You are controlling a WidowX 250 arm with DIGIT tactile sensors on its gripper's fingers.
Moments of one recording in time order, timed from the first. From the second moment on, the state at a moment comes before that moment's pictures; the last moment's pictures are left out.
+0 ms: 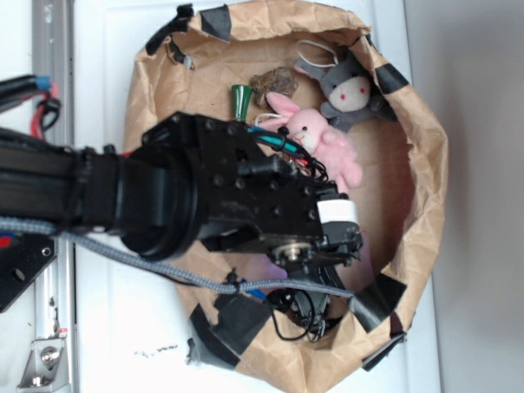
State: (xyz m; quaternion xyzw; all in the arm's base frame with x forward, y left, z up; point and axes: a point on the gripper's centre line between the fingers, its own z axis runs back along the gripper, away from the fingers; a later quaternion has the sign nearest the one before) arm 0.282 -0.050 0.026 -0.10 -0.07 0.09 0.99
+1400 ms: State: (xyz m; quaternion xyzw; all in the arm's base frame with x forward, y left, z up) arm 0.287 0.015 0.093 -0.12 -0.05 0.24 0.96
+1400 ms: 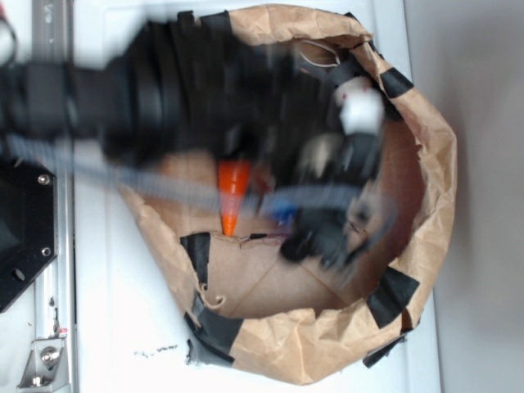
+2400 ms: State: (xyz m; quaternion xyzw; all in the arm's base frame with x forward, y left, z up) arm 0.255 0.037 0.185 -0.19 -0.07 0.17 0.96
